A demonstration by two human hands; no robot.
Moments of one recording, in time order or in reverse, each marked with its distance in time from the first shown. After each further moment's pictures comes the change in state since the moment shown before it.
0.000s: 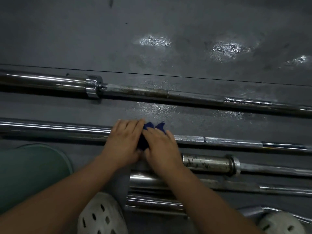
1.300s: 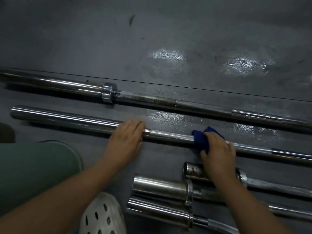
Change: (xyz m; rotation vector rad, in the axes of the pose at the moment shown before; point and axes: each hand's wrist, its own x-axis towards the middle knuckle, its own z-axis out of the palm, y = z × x) left_hand -0.006 -0.008 -0.008 0.074 0.166 -0.048; right_hand -0.025 0.135 -0.023 -0.146 0.280 0.331
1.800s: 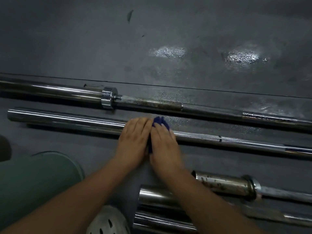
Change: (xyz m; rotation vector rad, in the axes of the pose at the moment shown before) left_hand 0.033 -0.005 0.021 -0.012 0.050 -0.020; right_hand 0.013 -0.153 0.034 0.232 -0.047 -0.418
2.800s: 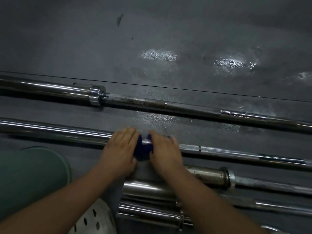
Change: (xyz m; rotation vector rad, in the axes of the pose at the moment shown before) left_hand -0.033 0.030 -0.029 -0.007 -0.294 -0.006; right_hand -0.027 0.023 -0.040 -0.058 -0.183 0.153
